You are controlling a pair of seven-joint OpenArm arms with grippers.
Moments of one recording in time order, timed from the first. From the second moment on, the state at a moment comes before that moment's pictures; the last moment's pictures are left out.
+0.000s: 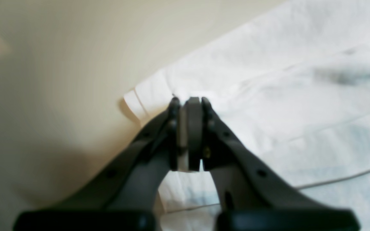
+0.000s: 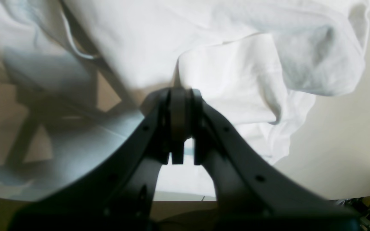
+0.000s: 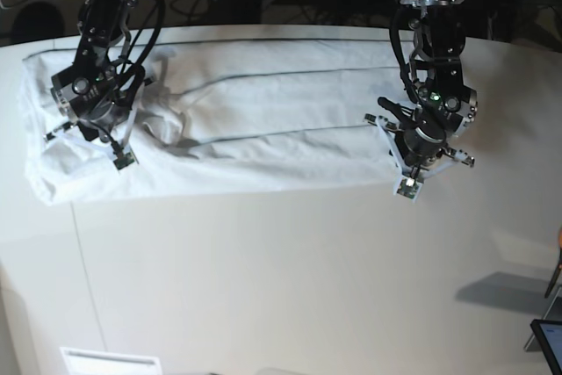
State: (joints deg) left arm 4.1 -10.0 -7.7 105.7 4.3 -24.4 59.3; right arm -6.6 -5.6 13.3 113.2 -19.5 40.8 -74.8
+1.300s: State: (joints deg) left arm 12.8 -15.8 -5.2 112.2 3.7 -24.4 59.3; right arm -7.1 -5.0 13.0 111.0 -13.0 40.6 -75.2
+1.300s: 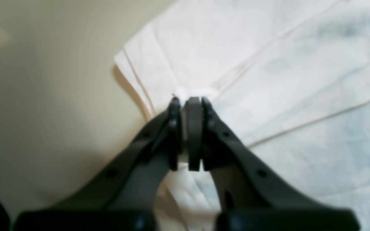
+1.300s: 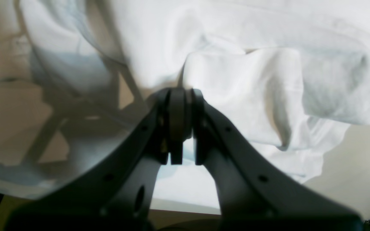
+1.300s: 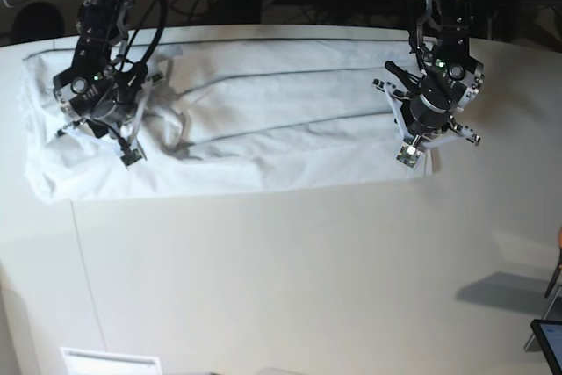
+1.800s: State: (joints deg) left arm 13.3 -16.6 -5.7 112.8 3.9 -33.0 59.3; right arm -10.6 -5.0 13.0 111.0 -12.7 40.6 -75.1
